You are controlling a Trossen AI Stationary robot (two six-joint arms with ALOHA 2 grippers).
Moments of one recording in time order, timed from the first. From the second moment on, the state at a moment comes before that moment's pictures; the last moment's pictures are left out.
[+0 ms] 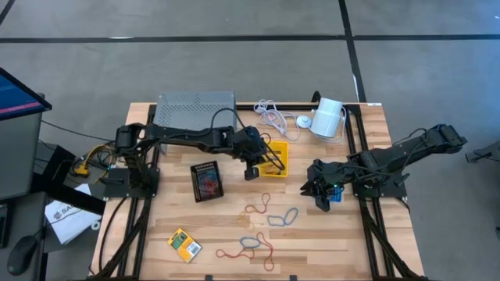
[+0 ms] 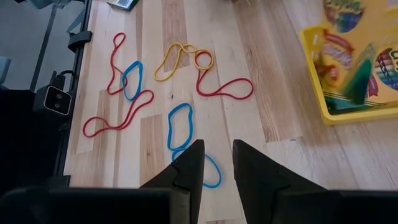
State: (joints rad) left arm 0.14 1.82 1.34 -0.32 0.06 0.04; right arm 0.31 0.99 0.69 -0.46 0.08 0.49
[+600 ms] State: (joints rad) left arm 0.14 1.82 1.34 -0.30 0.05 0.05; right arm 0.31 0.99 0.69 -0.44 0.08 0.50
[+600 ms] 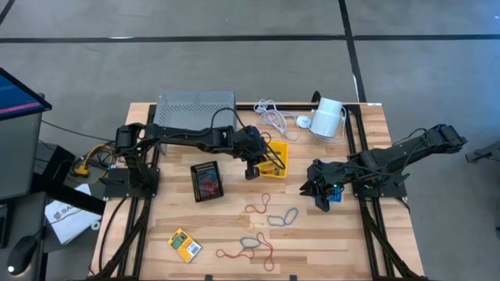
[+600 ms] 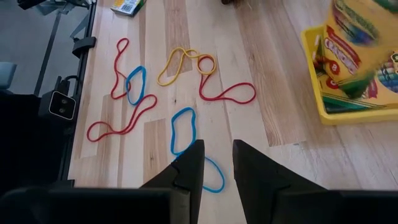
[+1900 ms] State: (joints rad) left arm 0.08 1.52 1.34 -0.76 0.21 0.07; right arm 0.31 0.99 0.69 -0.44 0.07 0.50
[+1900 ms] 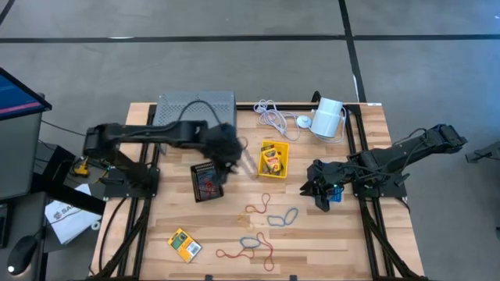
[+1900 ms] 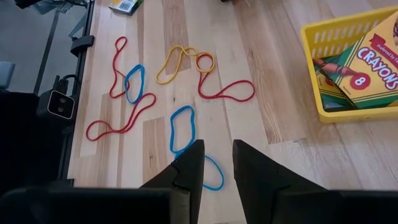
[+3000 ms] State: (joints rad) left arm -0.60 1.43 0.94 -0.94 0.22 -0.69; right arm 0.39 1.01 0.69 -0.11 0.10 0.56
